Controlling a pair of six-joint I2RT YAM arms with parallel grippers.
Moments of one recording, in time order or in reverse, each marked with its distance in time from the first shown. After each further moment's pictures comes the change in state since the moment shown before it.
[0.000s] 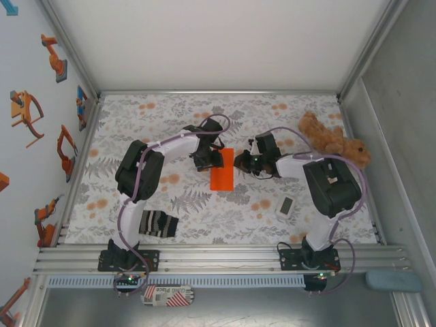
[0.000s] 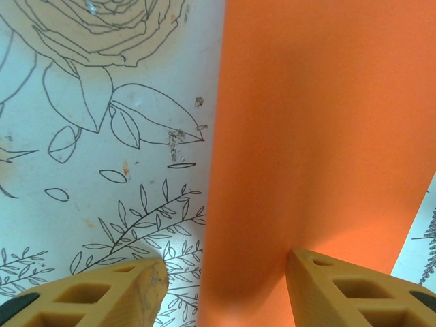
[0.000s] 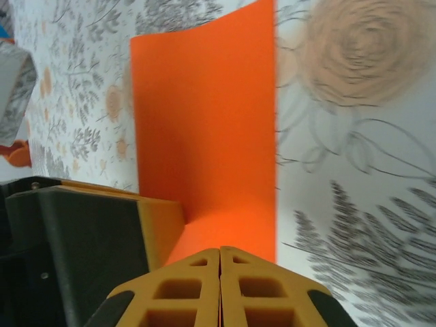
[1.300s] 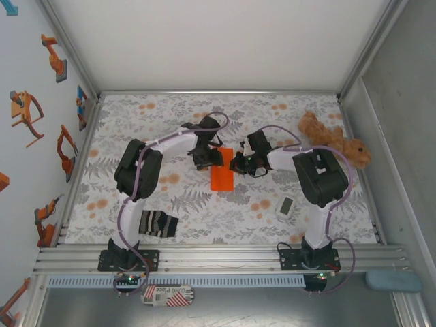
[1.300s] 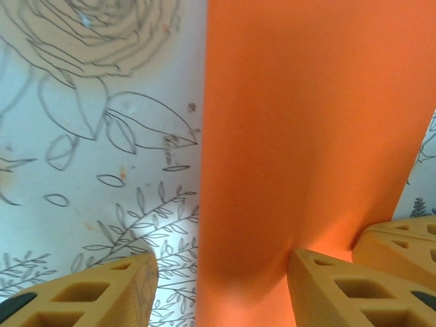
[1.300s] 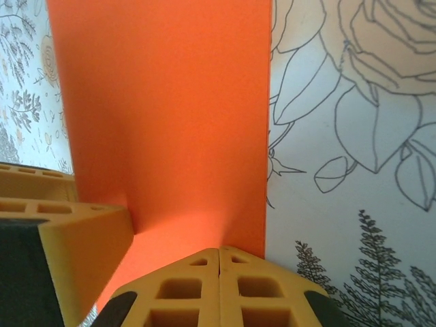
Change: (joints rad) left arm 0.034 -0.025 0.031 -0.025 0.045 0.037; right arm 0.020 0.144 0.161 -0.224 -0.022 -0.128
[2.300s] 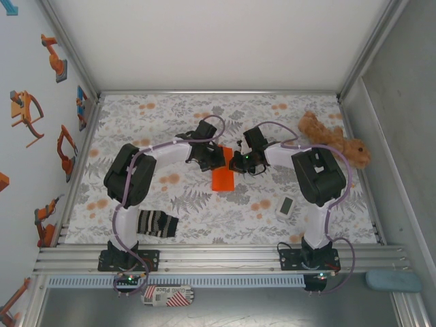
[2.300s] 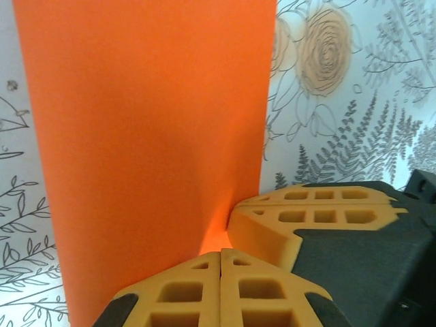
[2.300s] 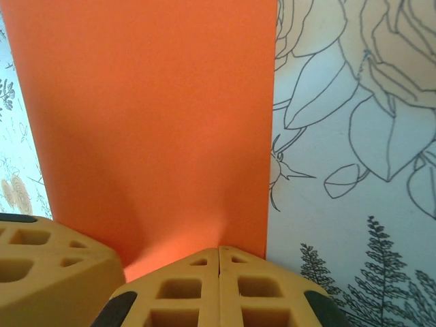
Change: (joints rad) left arm -0.021 -0.113 -0.235 0.381 0.206 -0.111; right arm 0.013 0.016 0.081 -0.136 0.046 -0.071
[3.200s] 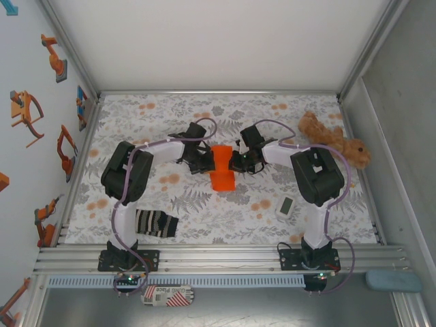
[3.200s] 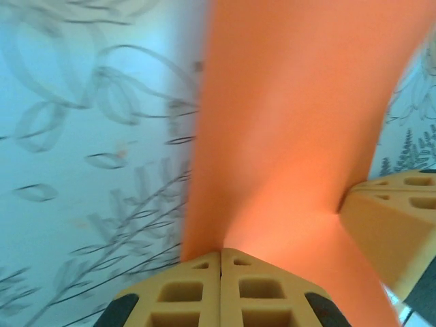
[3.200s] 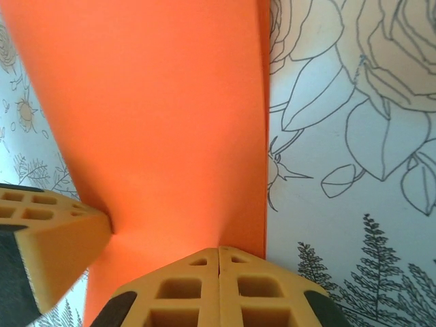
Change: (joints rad) left arm 0.098 -0.007 -0.068 -0.074 0.025 0.142; right arm 0.020 0.011 0.052 -0.087 0.071 -0.019
